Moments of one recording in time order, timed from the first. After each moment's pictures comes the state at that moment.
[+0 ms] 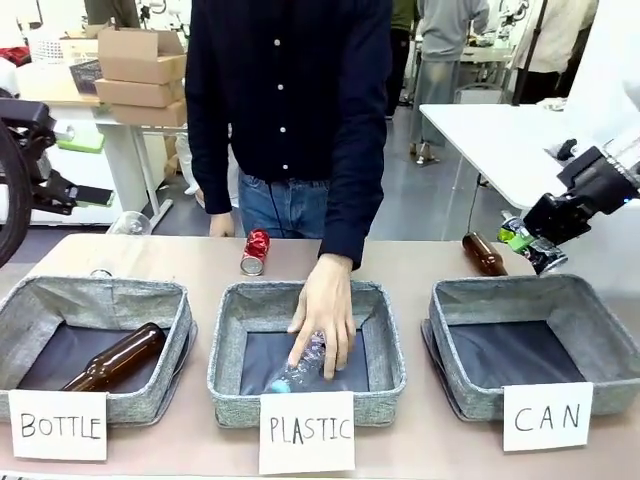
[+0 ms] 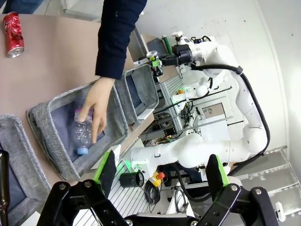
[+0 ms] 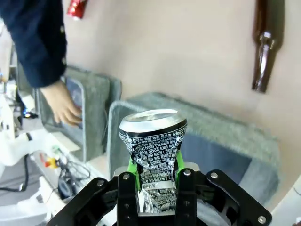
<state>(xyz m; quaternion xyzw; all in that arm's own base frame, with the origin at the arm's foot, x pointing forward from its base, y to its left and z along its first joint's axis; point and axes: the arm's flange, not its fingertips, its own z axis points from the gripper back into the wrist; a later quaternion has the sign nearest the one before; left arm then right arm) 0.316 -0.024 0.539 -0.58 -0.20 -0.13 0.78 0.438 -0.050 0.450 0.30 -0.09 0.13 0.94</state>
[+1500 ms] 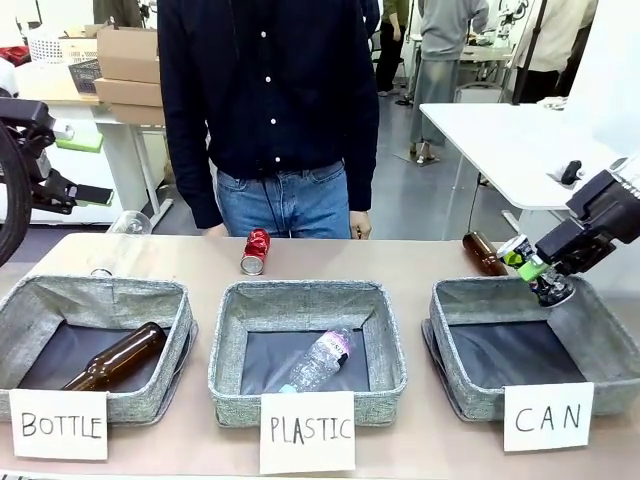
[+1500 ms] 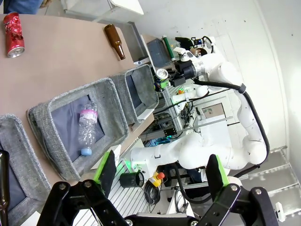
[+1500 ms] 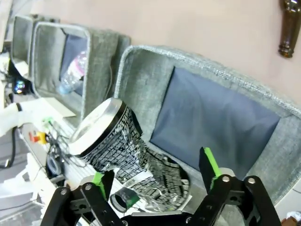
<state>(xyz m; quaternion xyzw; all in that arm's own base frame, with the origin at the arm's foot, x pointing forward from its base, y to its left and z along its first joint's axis) 0.316 -0.024 0.539 -0.58 -0.20 -0.13 0.78 0.380 -0.027 0.444 0.28 -0.07 0.18 0.94</state>
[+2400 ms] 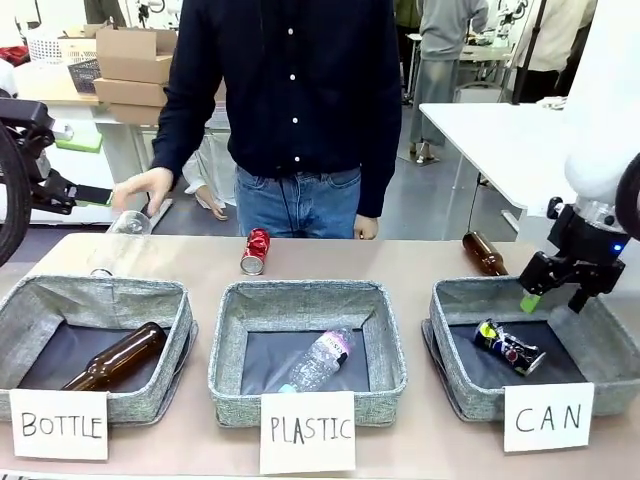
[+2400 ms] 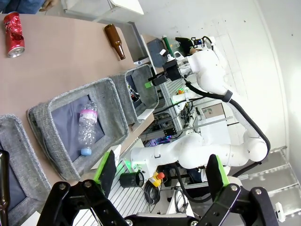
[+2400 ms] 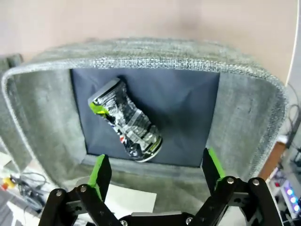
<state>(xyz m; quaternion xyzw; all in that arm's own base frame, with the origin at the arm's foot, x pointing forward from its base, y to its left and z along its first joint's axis) 0.317 -0.023 0.538 -0.58 -0.20 -0.13 0.78 0.397 -0.013 0.398 0.07 0.02 0.05 1.00</state>
